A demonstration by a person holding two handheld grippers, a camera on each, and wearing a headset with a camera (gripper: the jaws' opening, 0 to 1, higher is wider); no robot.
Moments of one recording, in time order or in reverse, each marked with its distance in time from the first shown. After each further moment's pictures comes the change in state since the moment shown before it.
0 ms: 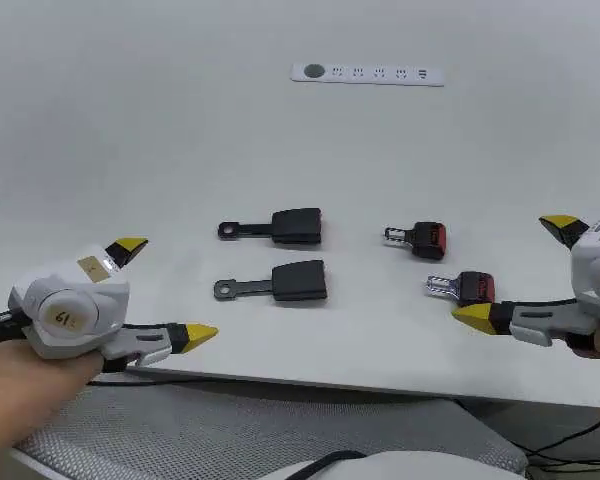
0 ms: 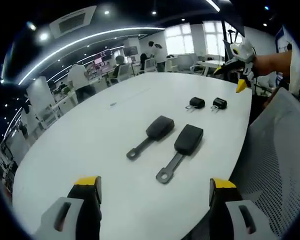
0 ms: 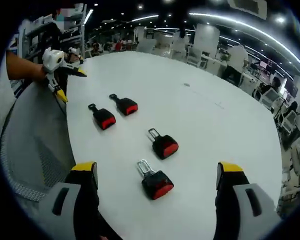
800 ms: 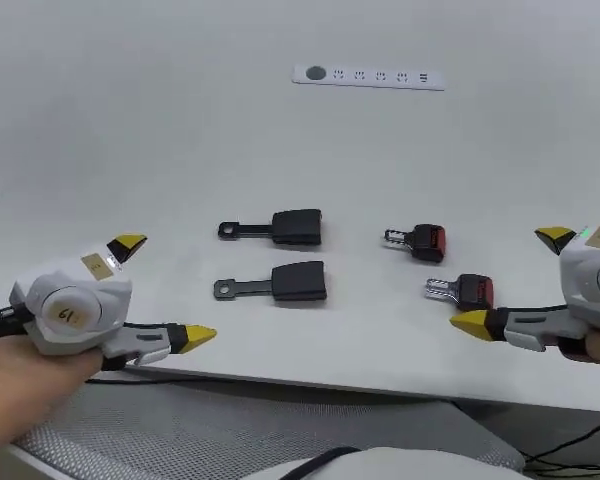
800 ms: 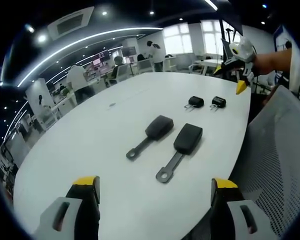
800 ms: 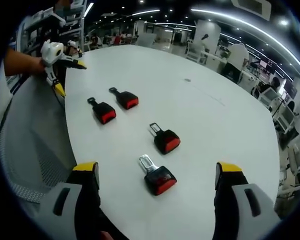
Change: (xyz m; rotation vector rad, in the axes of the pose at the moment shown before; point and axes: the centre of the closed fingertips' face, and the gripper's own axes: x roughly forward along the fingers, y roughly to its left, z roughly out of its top) left arm 0.000 -0.002 -0.001 -0.001 -0.001 -0.009; right arm -0.002 0.000 0.003 0.132 -0.022 -0.014
